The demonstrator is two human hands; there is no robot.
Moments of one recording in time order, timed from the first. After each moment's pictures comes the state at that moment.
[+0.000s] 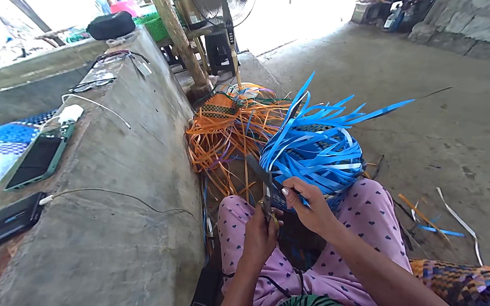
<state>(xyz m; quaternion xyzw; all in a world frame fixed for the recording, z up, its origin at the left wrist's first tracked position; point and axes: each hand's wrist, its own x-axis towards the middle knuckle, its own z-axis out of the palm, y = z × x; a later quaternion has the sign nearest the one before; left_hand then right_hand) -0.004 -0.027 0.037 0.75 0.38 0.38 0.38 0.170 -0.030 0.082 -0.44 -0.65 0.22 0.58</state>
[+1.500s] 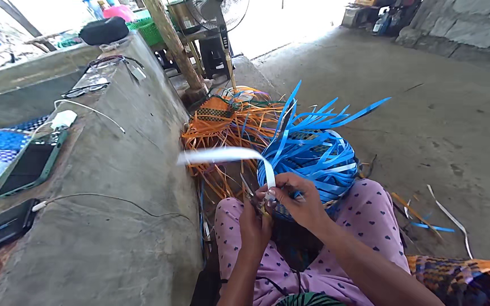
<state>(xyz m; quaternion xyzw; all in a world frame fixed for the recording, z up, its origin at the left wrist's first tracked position) 0.016 -0.012 0.049 0.71 0.33 0.55 0.30 0.158 -0.027 0.104 -0.40 -0.60 0.24 0.65</state>
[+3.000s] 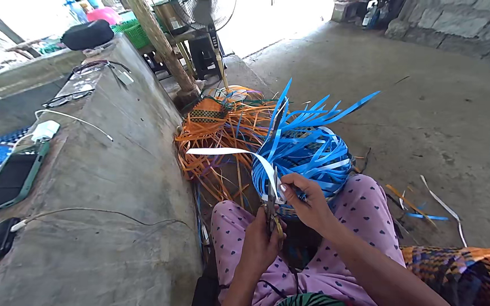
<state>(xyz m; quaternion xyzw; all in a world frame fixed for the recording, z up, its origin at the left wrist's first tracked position) 0.007 -0.035 0.062 0.75 0.35 0.32 0.45 0.183 -0.035 0.091 -0.44 -0.61 0.20 0.63</state>
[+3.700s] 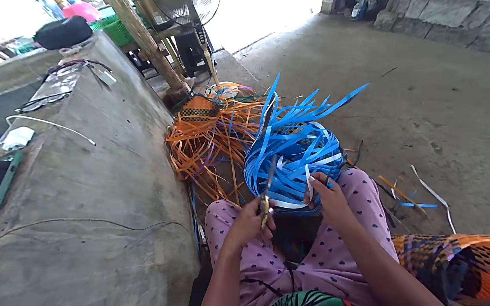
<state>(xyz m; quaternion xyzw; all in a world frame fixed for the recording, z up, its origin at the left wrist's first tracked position) 0.017 0.010 0.082 0.62 0.42 0.10 0.65 0.235 -0.061 0.045 -0.51 -0.24 0.46 0.68</state>
